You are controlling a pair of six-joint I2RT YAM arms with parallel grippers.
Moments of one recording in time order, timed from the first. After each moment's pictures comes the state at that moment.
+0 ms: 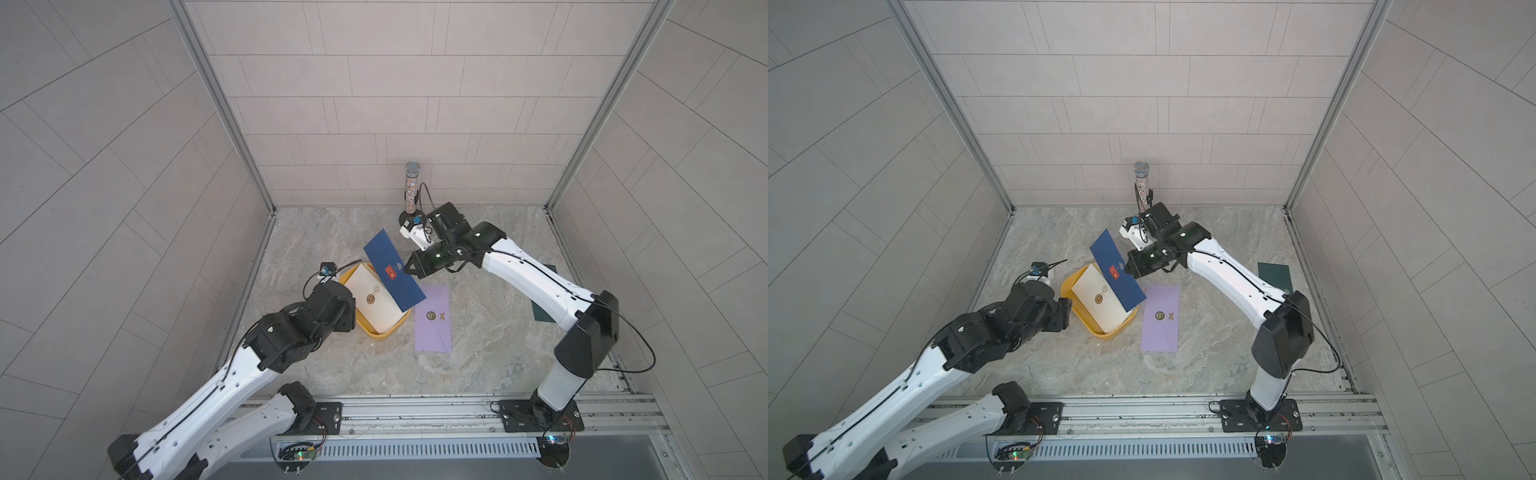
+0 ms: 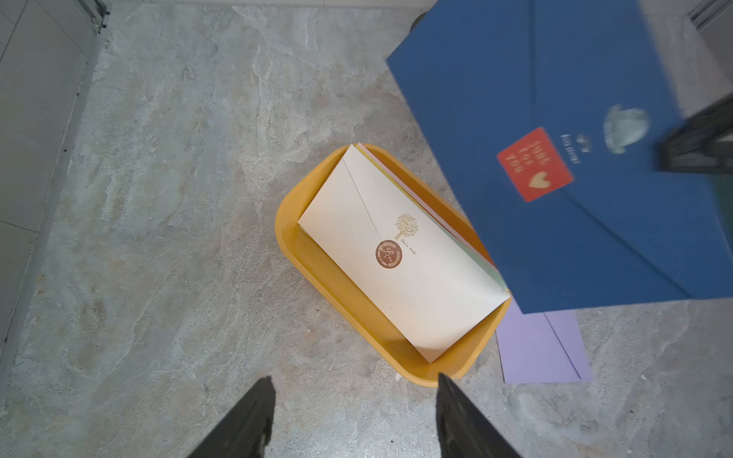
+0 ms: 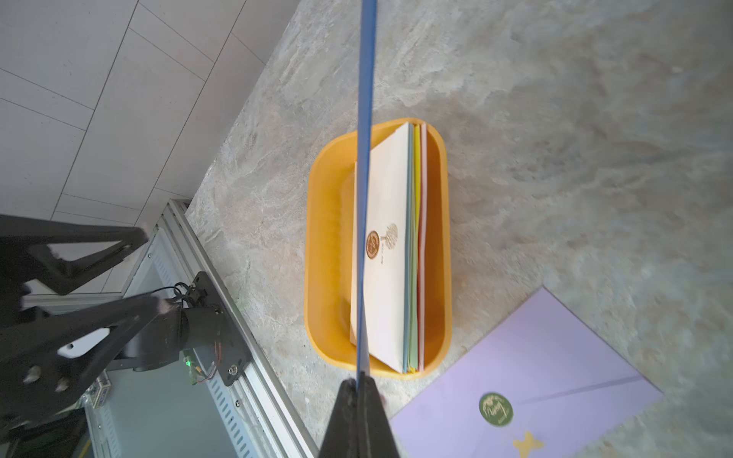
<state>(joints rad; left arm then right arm) -0.75 0.79 0.95 -1.01 -0.41 -0.56 0.65 1.80 1.77 -0.93 -0.44 0.19</state>
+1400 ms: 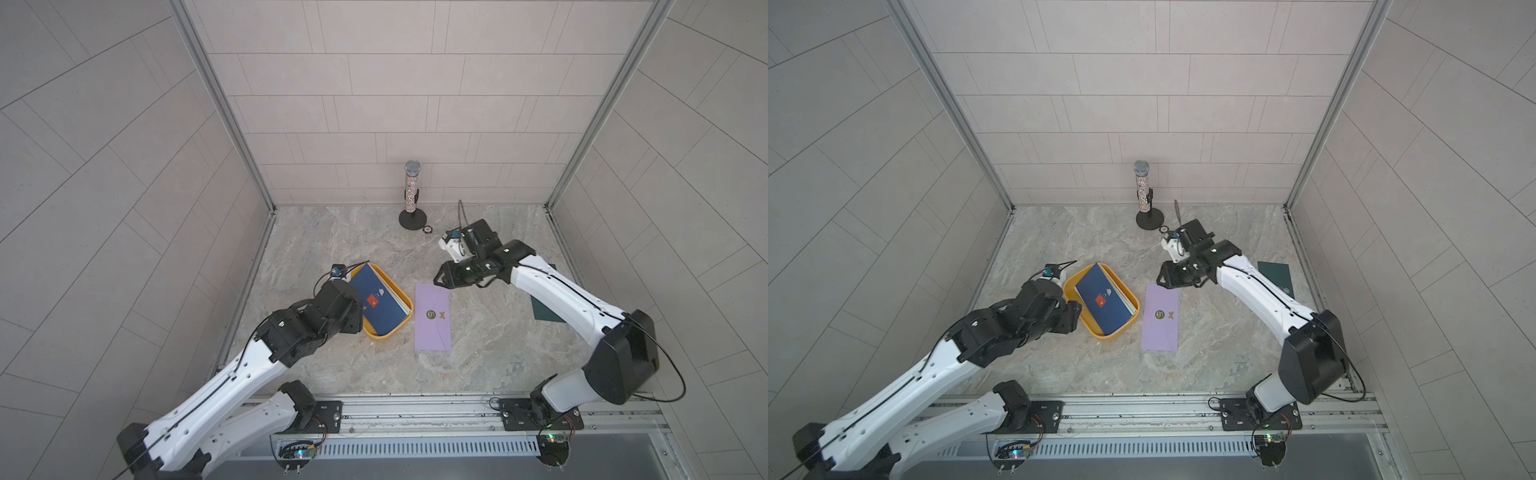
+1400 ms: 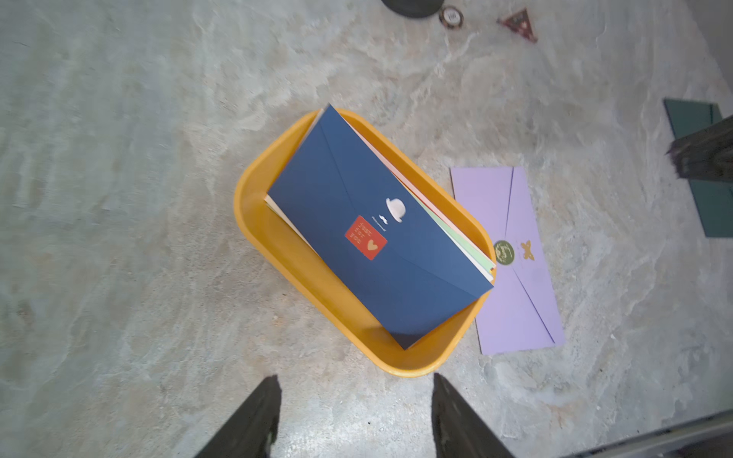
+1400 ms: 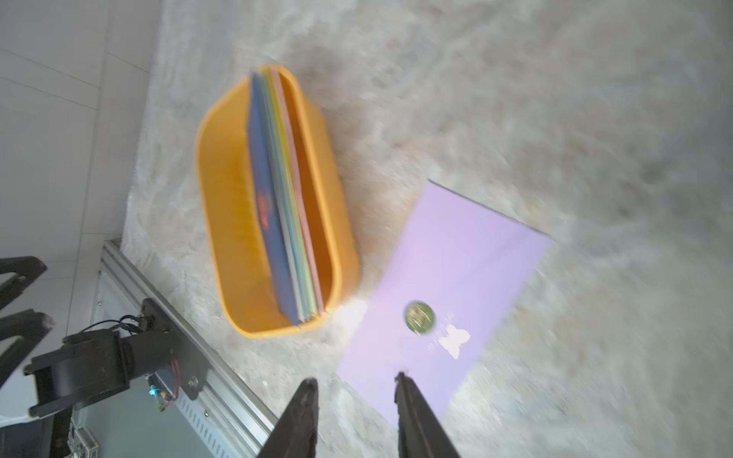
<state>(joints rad) -0.76 0.92 0.92 -0.94 -0.24 -0.56 0.42 1.42 1.17 -0.75 -0.38 0.36</state>
